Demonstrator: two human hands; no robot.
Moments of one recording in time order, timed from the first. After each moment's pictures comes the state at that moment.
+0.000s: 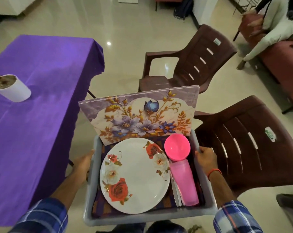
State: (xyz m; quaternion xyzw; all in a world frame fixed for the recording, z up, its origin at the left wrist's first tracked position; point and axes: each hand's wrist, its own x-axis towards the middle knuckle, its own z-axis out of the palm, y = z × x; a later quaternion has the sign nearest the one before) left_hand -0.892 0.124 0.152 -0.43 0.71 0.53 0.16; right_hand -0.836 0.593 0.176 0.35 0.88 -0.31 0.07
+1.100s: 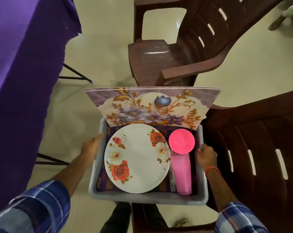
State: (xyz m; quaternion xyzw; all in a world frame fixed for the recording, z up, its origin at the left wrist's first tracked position) left_hand -1.020 0.300 0.003 -0.43 0.75 0.45 0.19; right_hand -0.939 0.739 -0.014 0.34 0.90 -0.23 0.17
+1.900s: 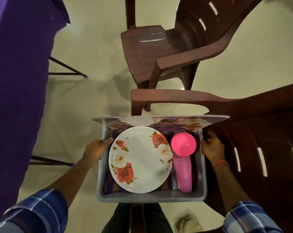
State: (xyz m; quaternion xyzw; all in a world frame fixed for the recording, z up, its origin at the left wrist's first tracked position) left_hand -1.018 0.324 -0.026 -0.29 0.85 0.32 0.30; right_hand -0.955 0.770 -0.049 0.41 0.82 -0.38 0.14
